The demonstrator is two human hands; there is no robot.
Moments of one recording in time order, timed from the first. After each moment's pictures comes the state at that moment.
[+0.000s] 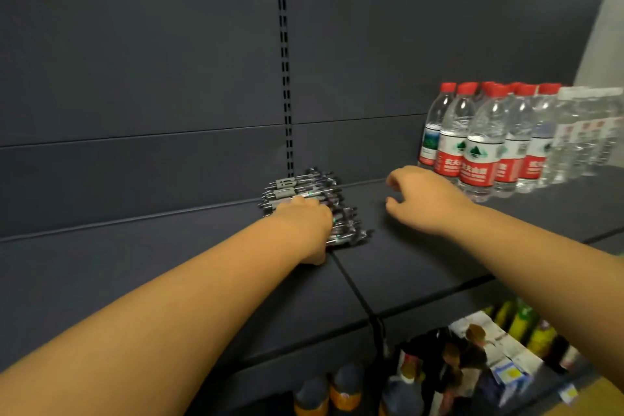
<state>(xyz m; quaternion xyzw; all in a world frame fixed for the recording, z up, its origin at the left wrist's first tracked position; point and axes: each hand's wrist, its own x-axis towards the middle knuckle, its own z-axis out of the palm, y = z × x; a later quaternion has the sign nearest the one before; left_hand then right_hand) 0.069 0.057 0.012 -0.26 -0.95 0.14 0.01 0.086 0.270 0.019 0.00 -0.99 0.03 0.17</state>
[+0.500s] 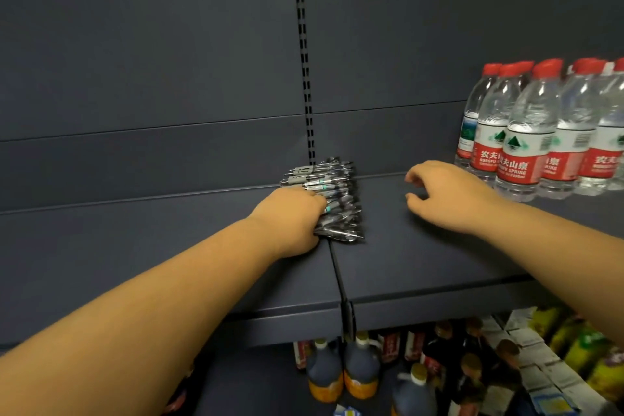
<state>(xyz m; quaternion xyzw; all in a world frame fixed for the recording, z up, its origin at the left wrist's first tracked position) 0.093 0.054 0.003 -0.24 -0.96 0.12 0.11 0.080 0.316 0.010 0.11 -0.98 0.08 0.16</state>
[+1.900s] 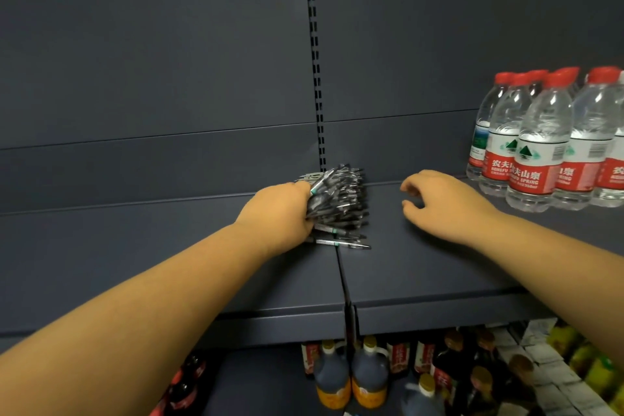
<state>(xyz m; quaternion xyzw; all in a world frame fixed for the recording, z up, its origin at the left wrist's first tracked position) 0.103 0.036 0.010 -0.12 -0.97 -0.02 0.19 0.078 0.307 0.005 0.15 -0.97 0.11 0.18</state>
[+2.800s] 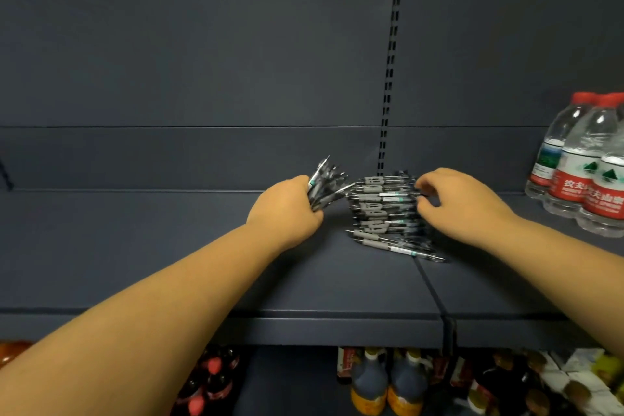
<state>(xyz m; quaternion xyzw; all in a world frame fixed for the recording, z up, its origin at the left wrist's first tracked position) 0.112 -0.075 0.006 -0.03 -0.96 -0.19 0.22 0.086 0.201 0.025 0.16 -0.96 0.11 0.21</state>
